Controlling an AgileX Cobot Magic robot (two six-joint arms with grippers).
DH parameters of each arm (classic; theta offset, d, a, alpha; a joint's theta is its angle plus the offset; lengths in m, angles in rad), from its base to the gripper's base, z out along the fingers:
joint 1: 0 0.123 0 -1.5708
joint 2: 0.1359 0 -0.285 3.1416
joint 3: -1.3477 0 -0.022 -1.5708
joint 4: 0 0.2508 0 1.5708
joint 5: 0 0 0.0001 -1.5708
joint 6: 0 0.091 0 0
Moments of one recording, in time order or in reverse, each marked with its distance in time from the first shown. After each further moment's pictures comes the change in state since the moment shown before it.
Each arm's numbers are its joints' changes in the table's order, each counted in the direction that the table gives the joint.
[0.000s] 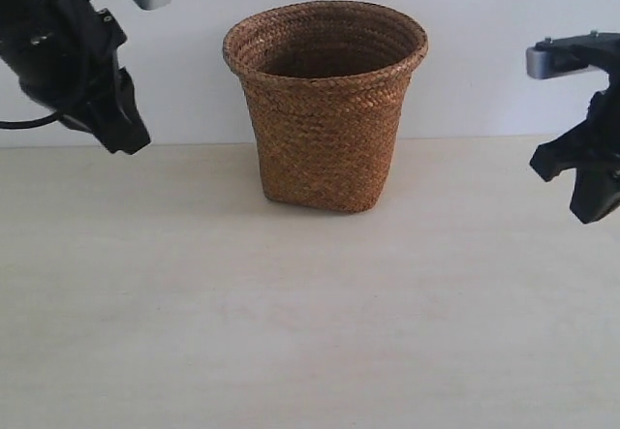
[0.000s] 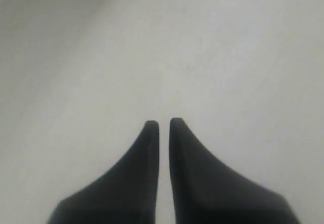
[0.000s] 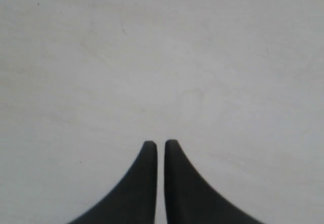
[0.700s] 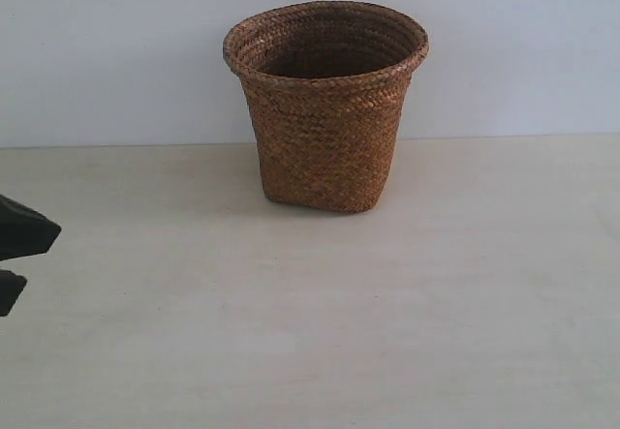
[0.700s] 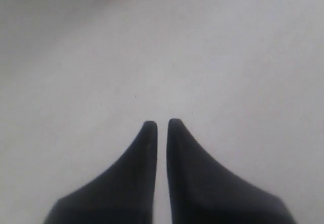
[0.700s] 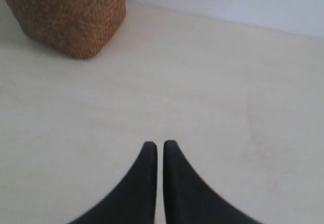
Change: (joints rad) left arm 0.000 -0.600 -0.732 -0.025 0.485 -0.239; right arm 0.000 -0.763 -0.614 -0.003 0.626 0.055
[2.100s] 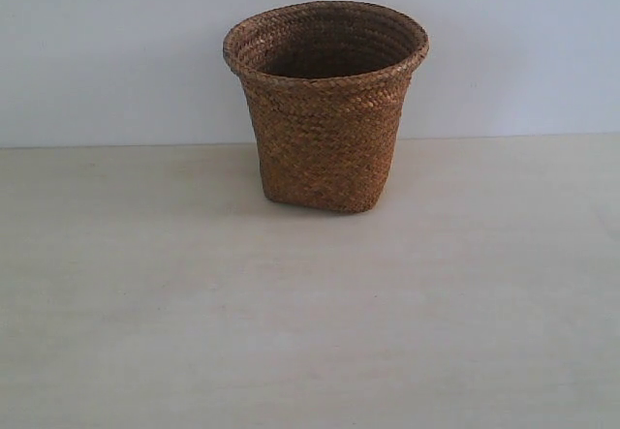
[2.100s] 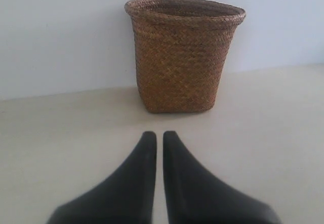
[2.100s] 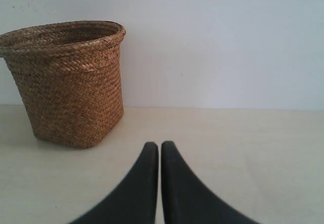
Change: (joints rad) left arm 0.000 -0.780 -0.747 -0.266 0.685 -0.037; right arm 0.000 -0.635 -0.590 0.090 0.496 0.042
